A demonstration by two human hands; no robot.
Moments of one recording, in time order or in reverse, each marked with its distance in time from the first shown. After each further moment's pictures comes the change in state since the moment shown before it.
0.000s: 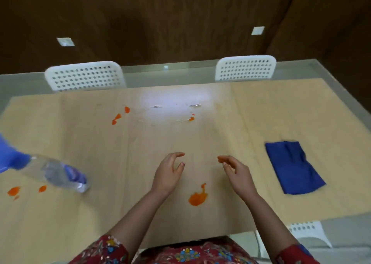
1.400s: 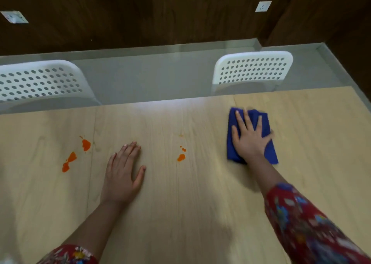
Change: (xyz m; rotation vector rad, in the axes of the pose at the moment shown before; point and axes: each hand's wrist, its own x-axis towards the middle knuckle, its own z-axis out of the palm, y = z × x) left_hand 0.181 -0.084 -0.037 0.567 0.057 0.107; right_hand 0.303 0.038 -0.035 -0.855 0.072 0.210
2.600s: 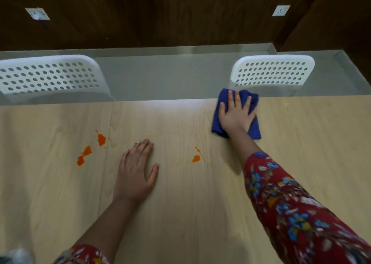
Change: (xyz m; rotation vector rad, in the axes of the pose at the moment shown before) left_hand -0.001 0.000 0.001 -0.003 0.015 -0.048; right_hand 0.058 -0.110 0.005 0.086 0.059 -0.030
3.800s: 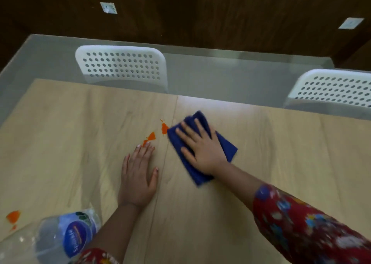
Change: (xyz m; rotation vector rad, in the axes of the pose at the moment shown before) left_hand -0.069 -0.099 -0.050 0.033 0.132 -0.225; right_hand -0.159 -0.164 0.058 -0.106 -0.162 -0.986
